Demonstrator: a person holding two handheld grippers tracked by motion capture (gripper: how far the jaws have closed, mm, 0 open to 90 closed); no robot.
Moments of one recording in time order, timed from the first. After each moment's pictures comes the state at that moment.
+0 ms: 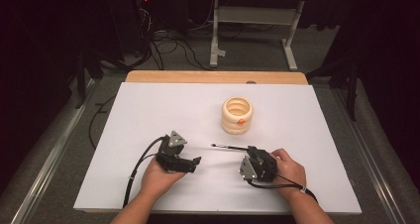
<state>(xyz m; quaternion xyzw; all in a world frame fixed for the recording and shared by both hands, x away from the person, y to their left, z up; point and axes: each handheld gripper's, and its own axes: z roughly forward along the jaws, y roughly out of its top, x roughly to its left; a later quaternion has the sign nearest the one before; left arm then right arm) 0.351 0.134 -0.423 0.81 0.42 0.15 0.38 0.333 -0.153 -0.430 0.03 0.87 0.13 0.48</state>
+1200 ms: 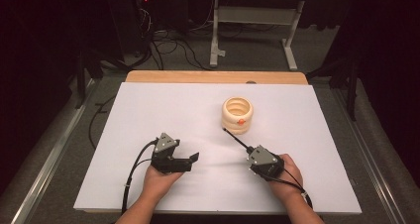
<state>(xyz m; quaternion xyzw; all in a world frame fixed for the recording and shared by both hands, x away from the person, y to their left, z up) 0.344 0.150 -0.435 0.75 0.43 0.16 0.49 0.339 -0.169 -0.422 0.22 0.86 0.28 0.36</state>
